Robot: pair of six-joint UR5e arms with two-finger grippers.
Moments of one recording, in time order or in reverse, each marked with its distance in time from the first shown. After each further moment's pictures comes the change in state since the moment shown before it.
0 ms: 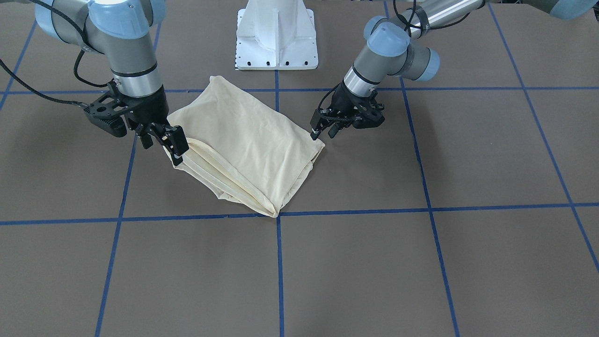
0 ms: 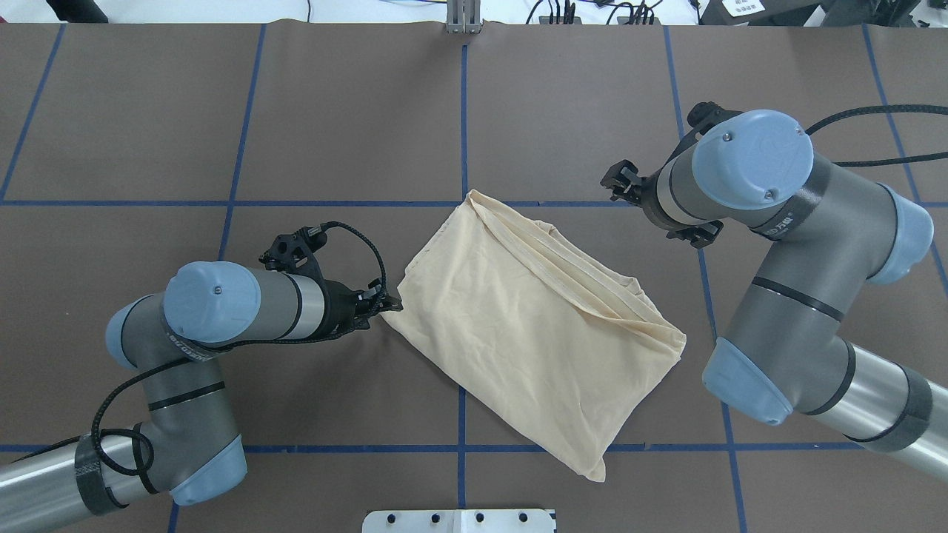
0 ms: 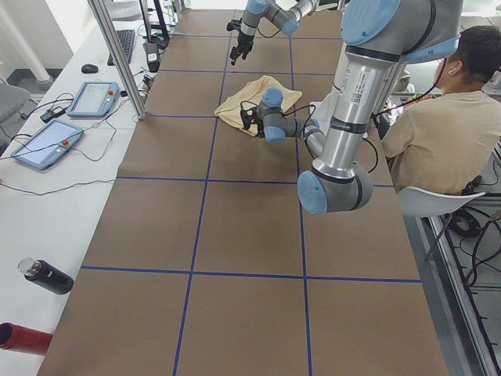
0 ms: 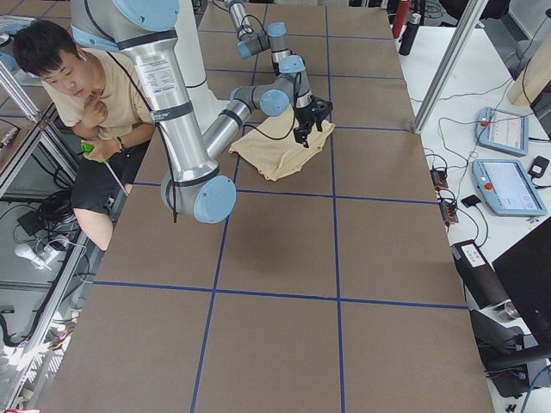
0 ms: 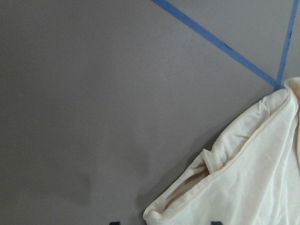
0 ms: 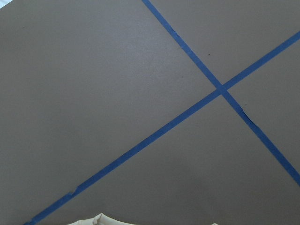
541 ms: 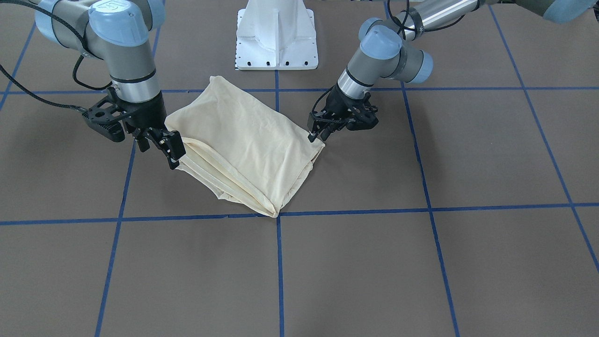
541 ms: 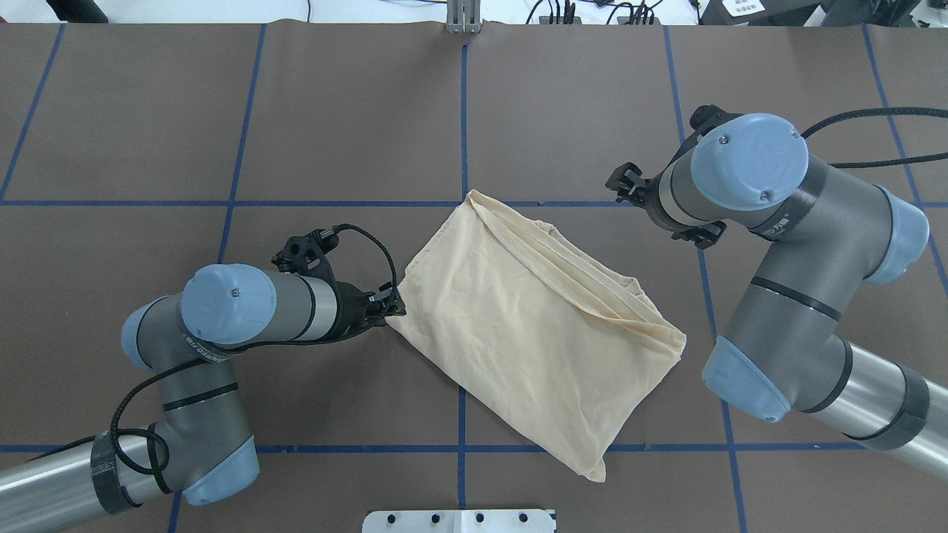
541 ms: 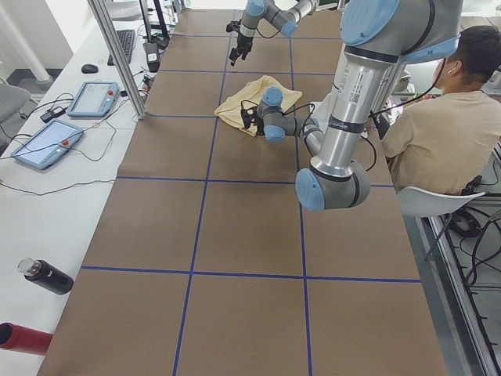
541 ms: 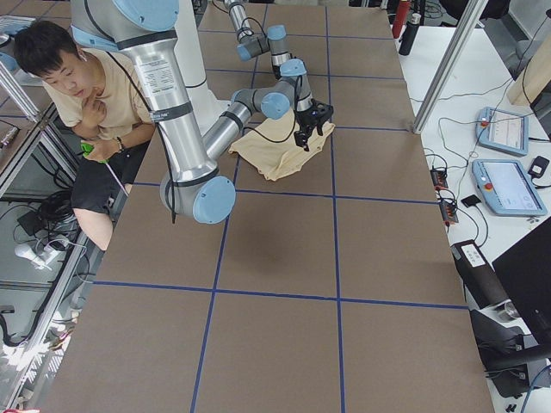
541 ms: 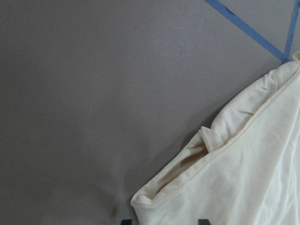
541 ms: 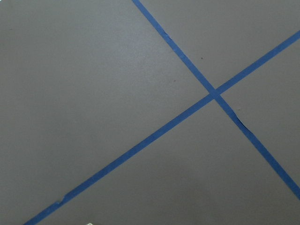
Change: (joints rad) left arm 0.005 -0.022 0.021 0.000 0.011 0.007; right arm 0.000 -0.007 -0.017 0.001 -0.007 -0.001
